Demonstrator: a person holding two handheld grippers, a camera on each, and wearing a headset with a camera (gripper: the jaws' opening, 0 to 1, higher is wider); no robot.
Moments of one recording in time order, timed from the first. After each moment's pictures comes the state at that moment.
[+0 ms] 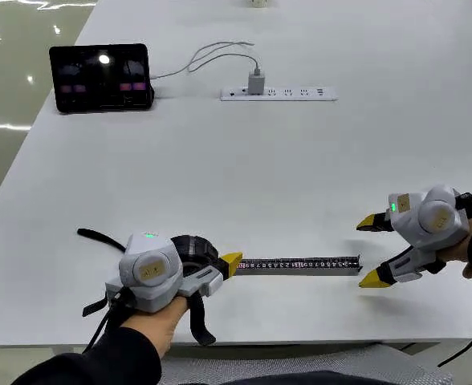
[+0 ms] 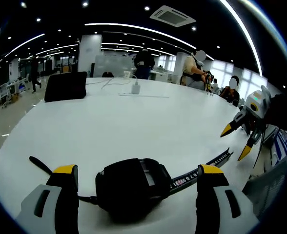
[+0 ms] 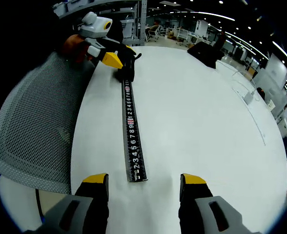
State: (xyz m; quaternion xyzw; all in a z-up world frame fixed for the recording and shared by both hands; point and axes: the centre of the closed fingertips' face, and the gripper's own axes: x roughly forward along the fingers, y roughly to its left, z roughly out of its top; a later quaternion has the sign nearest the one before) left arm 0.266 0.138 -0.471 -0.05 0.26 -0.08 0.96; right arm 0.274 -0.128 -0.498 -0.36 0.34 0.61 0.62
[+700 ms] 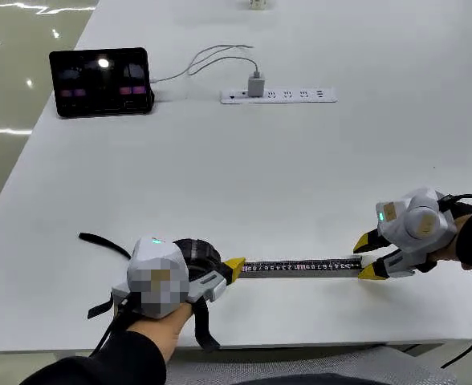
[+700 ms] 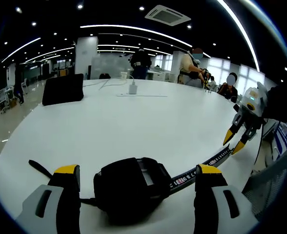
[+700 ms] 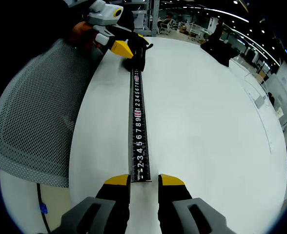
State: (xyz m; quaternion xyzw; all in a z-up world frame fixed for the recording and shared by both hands) left arm 0.267 0.137 -0.473 -0.03 0.26 -0.09 0.96; right arm 0.274 -0.129 -0.517 -0.40 0.35 0.63 0.57
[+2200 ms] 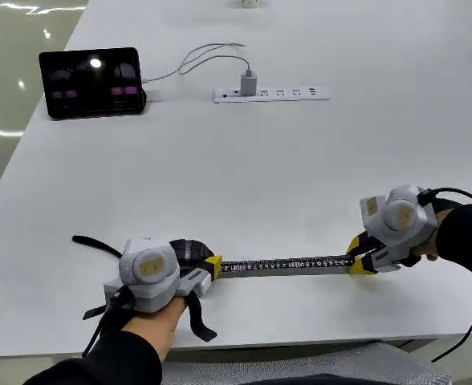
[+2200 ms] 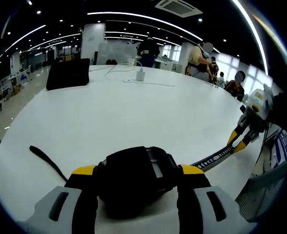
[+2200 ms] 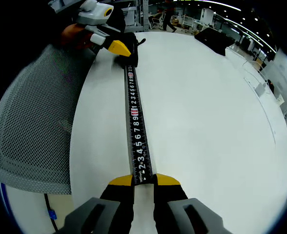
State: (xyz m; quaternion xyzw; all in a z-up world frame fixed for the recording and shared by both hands) left arm 0.259 0.145 -0.489 -0.05 0.32 -0.06 0.94; right arm 0.269 -0.124 -0.521 -0.38 0.39 0.61 0.58
